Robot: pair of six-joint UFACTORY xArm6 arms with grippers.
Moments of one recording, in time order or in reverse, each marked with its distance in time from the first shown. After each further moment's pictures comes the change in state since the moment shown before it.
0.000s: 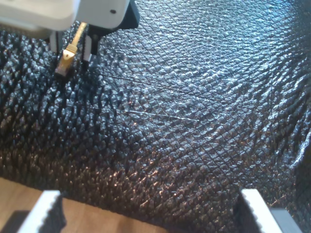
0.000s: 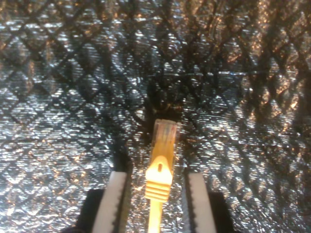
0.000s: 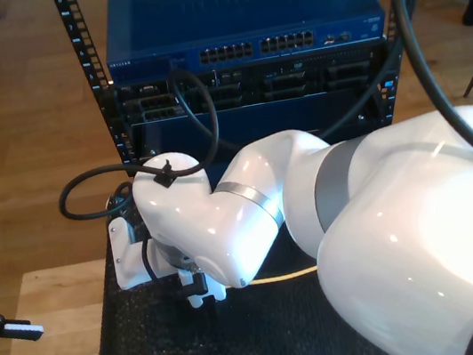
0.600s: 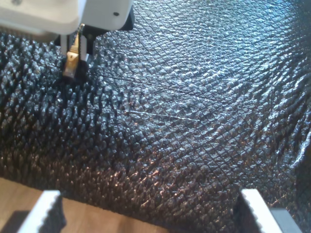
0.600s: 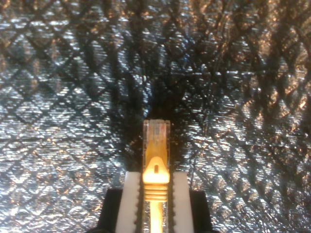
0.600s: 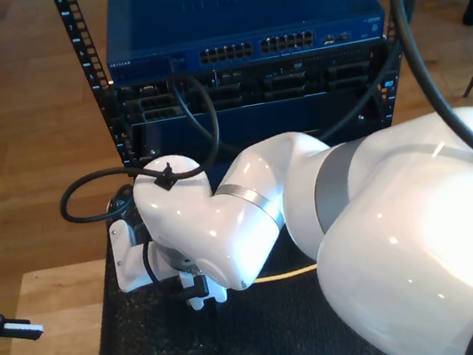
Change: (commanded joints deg) left arm -0.1 0.0 -0.1 0.0 0.0 0.0; right arm 0.4 0.0 0.2 -0.1 -0.1 0.0
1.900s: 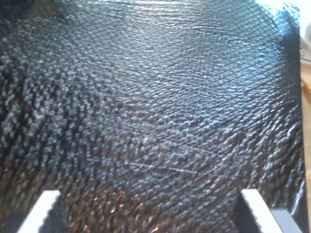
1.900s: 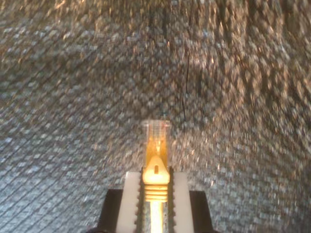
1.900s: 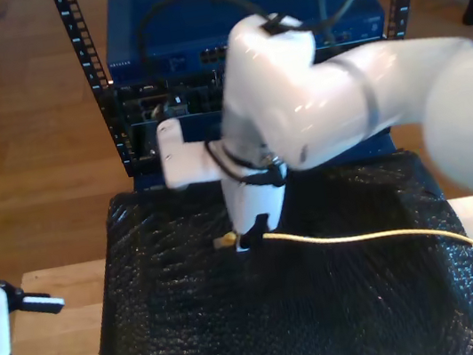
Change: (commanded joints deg) left arm -6.8 -0.1 -1.5 -5.2 3.3 -6.9; right arm -13.9 -21.4 2.9 22.6 17.8 -23.3
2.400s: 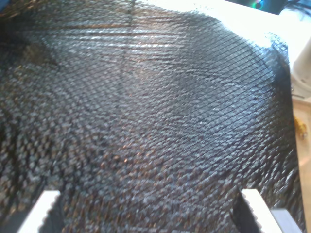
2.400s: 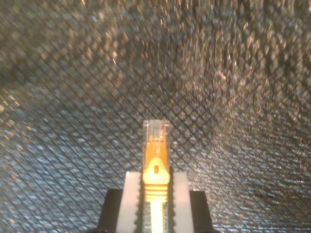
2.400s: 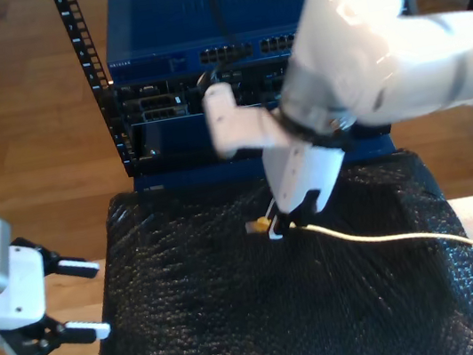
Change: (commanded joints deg) left arm -8.1 -0.1 -2.5 -5.5 0.1 -5.7; right arm -8.2 -7.6 2.0 12.6 8.8 -9.2
